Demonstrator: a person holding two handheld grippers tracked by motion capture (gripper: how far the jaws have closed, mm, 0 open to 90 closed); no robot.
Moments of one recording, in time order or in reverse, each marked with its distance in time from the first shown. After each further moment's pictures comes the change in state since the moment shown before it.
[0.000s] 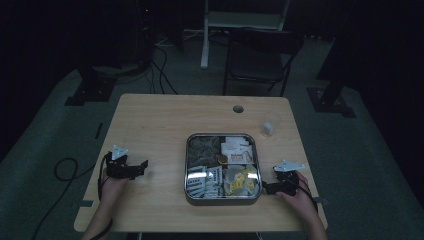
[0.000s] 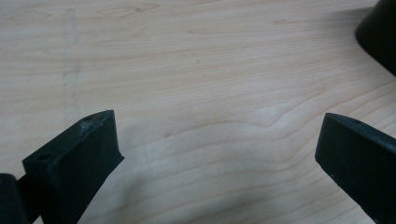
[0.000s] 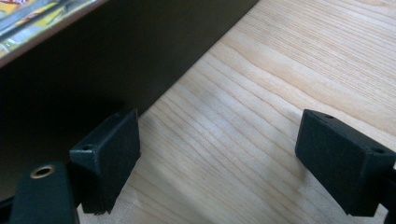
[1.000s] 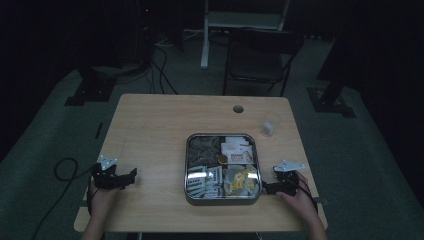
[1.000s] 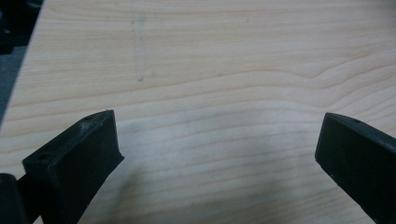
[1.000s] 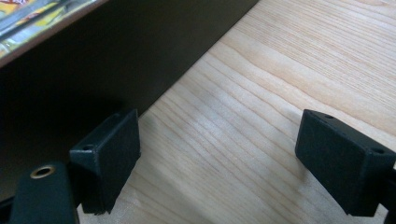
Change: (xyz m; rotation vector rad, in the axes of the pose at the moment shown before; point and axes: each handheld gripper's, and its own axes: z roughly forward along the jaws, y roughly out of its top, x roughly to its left) left arm 0.007 -0.025 -0.029 0.043 0.136 -0.045; right arm 0.000 0.000 0.000 -0.001 0.000 -0.001
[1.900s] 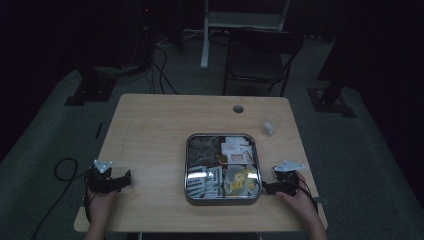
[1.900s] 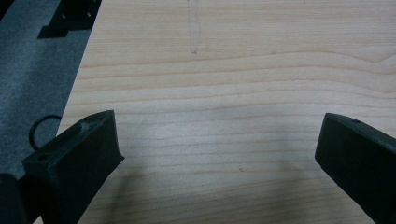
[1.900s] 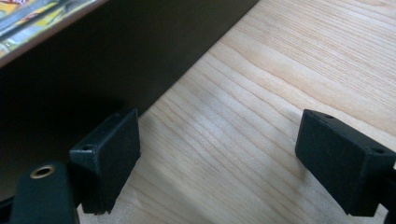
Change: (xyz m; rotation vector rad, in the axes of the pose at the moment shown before) left arm 0.004 -0.010 -0.006 0.032 0.151 -0.055; right arm 0.000 0.000 0.000 -0.001 0.000 0.001
